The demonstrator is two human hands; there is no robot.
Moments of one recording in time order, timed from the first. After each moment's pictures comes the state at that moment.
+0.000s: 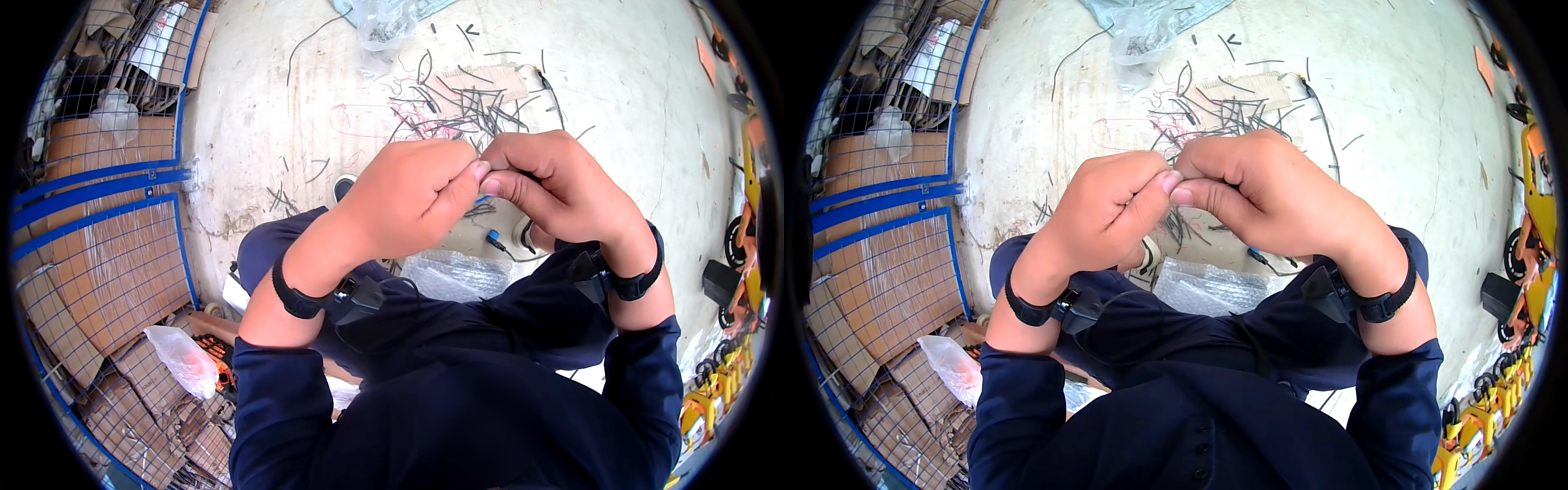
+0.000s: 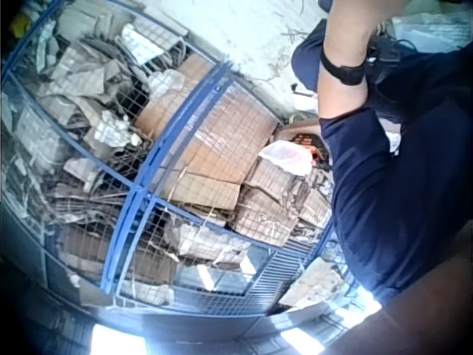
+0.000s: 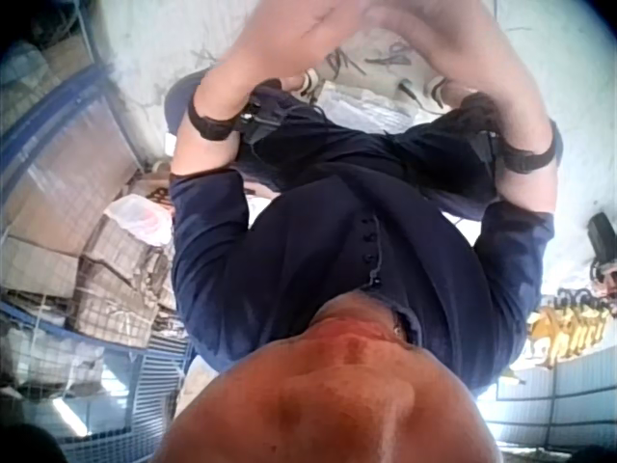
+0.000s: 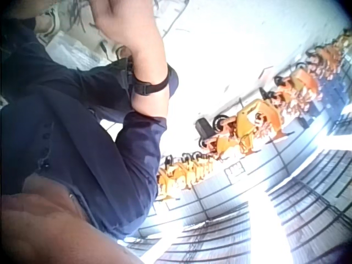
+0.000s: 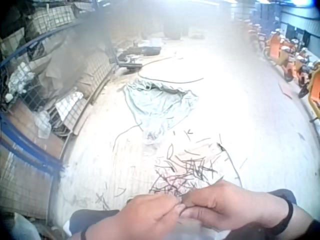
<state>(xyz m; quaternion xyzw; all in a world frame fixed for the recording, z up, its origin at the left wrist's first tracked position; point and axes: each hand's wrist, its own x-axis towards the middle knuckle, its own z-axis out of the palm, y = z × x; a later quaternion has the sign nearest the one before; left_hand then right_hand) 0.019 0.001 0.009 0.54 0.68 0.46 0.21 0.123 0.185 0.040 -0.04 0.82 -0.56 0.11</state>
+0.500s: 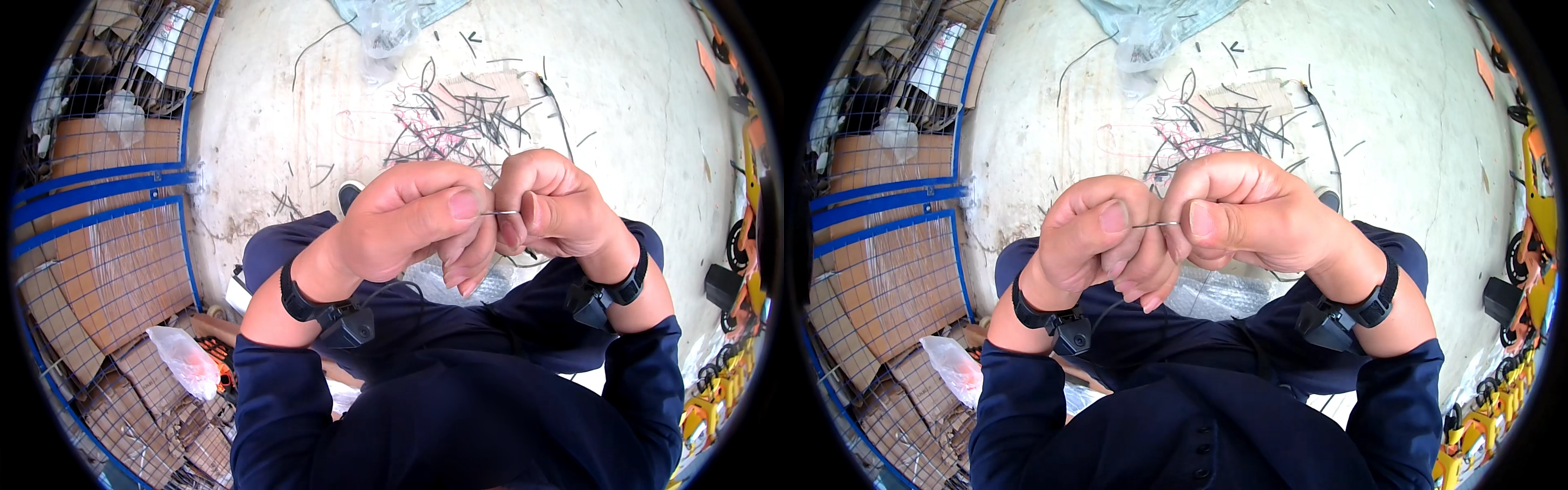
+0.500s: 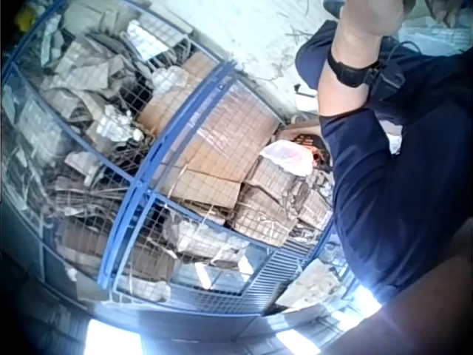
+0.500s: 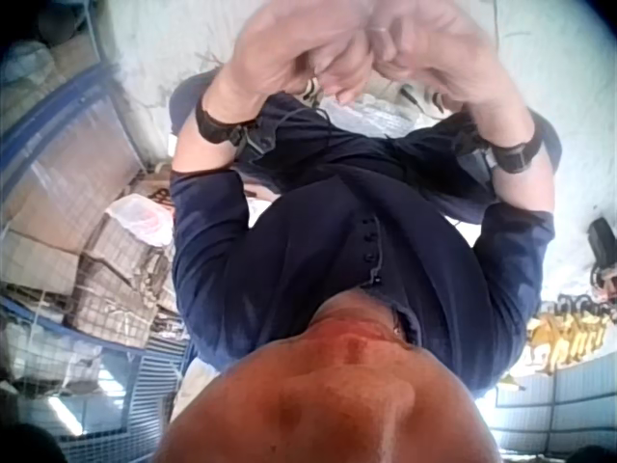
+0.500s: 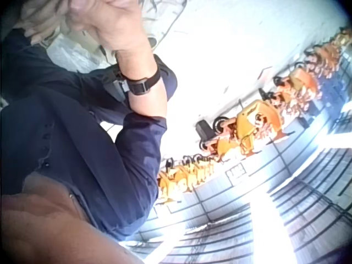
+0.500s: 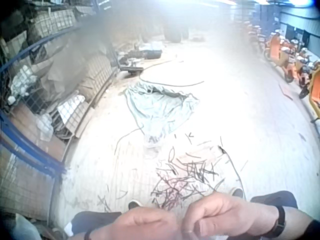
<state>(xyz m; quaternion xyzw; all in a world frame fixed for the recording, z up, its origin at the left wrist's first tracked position) 0.036 -0.002 0.029 0.25 0.23 0.73 0.60 0.135 0.168 0.005 -0.13 0.32 -0.93 0.12</state>
